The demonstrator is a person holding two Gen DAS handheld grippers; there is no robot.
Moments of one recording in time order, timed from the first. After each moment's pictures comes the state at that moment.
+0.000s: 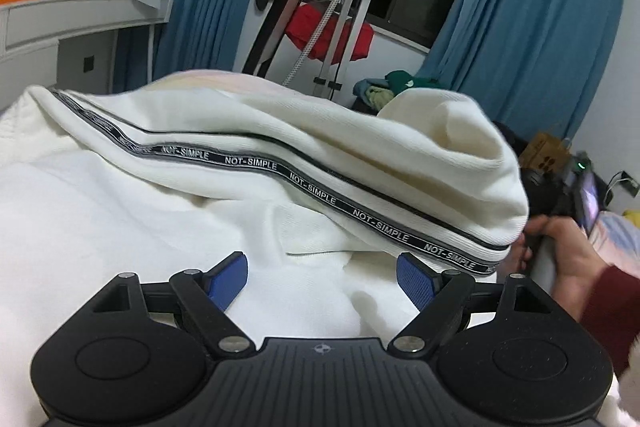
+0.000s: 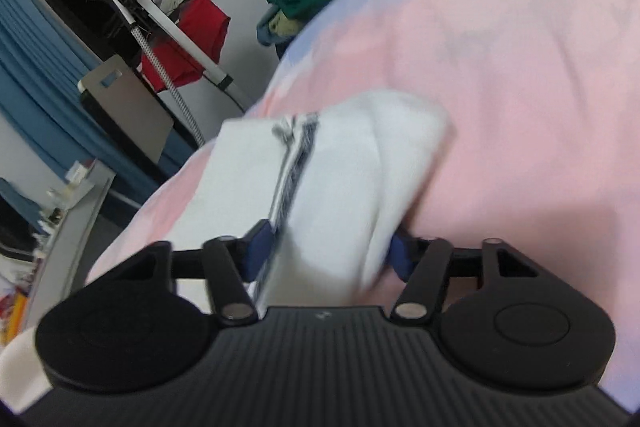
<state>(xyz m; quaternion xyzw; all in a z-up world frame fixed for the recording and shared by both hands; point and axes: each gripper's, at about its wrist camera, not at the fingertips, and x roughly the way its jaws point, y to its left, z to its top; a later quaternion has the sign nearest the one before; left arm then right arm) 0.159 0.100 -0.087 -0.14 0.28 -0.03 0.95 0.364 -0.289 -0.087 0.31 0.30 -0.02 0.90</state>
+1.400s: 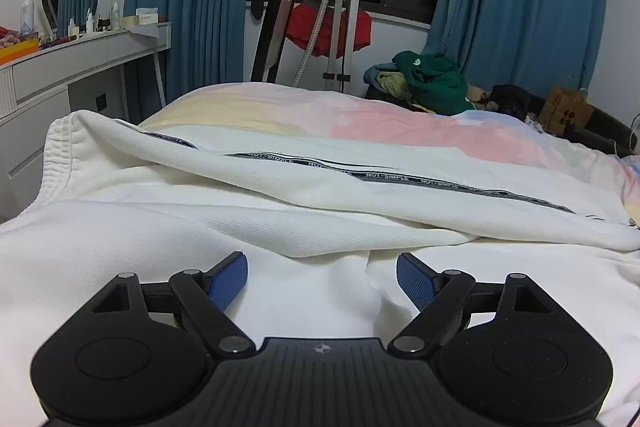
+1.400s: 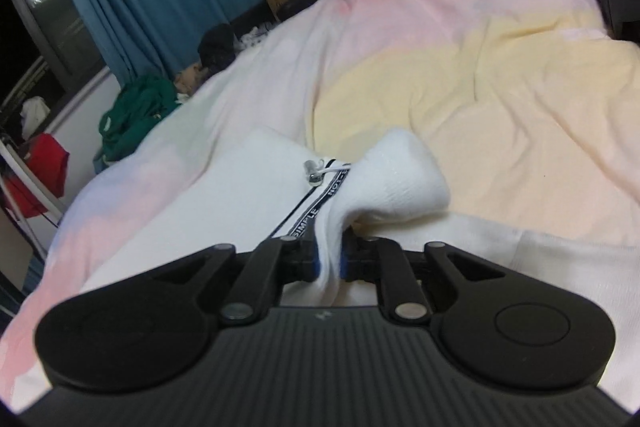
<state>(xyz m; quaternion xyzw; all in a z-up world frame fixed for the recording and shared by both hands) 0.129 0.086 -0.074 -0.05 0.28 -0.01 0.96 0.218 -0.559 -0.106 0.32 0.22 -0.25 0.89</state>
